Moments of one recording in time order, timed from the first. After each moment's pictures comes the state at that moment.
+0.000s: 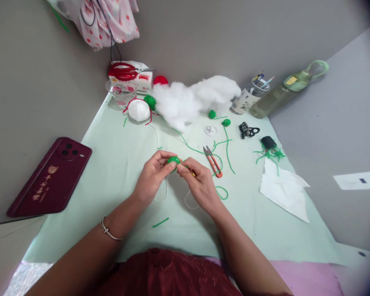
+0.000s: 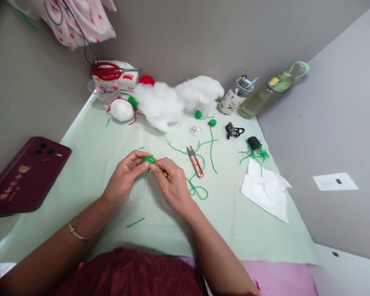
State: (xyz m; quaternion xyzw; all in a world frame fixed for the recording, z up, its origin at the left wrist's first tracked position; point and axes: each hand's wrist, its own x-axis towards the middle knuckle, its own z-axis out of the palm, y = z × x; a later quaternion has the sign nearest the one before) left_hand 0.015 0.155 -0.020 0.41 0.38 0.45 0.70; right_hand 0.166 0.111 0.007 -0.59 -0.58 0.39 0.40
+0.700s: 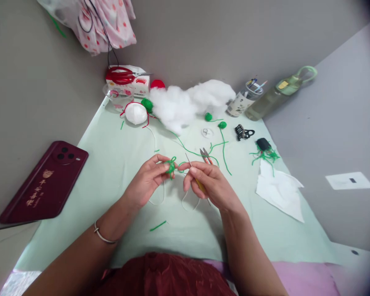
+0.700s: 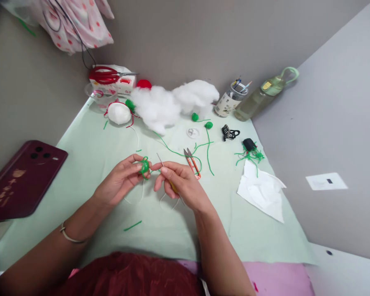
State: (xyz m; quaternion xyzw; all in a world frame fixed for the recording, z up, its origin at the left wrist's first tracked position) left_hand 0.005 0.162 -0.013 0.29 0.32 0.39 0.81; right_hand 0.199 0.107 0.021 -0.47 -0.41 0.66 0.42
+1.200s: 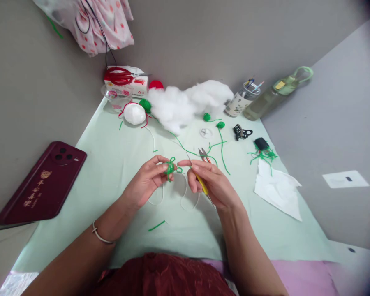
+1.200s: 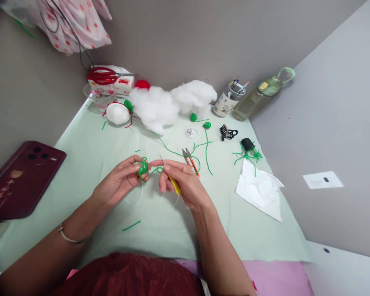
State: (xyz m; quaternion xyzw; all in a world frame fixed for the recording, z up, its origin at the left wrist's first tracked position) left_hand 0.005 0.161 -0.010 0.28 0.30 0.37 0.83; right_hand 0.202 0.109 0.026 -0.45 -0.36 0.68 0.45
